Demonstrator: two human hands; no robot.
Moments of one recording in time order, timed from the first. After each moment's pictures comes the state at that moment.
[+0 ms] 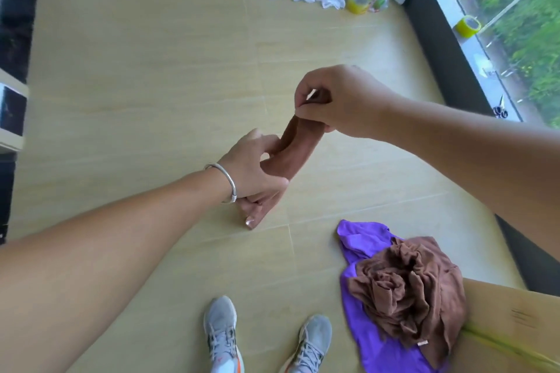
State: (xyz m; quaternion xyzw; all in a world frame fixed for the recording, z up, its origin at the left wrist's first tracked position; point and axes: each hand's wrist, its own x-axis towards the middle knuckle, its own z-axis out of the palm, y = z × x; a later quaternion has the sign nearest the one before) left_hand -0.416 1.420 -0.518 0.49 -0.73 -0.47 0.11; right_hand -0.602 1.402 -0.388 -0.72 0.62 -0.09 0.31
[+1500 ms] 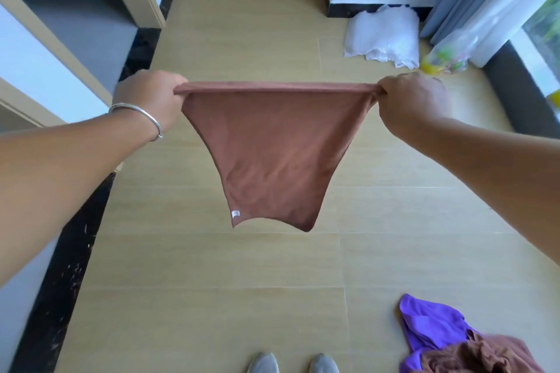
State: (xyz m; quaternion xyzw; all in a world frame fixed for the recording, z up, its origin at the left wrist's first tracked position) left_hand -0.151 1.259 -0.415 0.71 -0.70 0.00 0.06; right_hand -0.535 1.249 -0.415 -0.74 0.67 -0.05 -0.06
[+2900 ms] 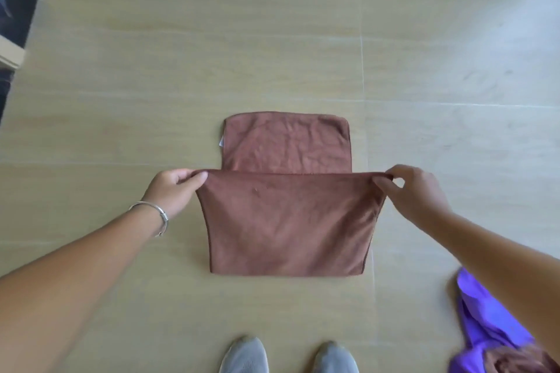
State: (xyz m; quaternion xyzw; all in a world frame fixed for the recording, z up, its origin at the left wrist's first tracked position) left_hand -0.182 1.419 -0.918 0.78 -0.38 -0.46 0.17; right_hand -0.595 1.394 -0.902 -0.60 0.74 -0.04 0.30
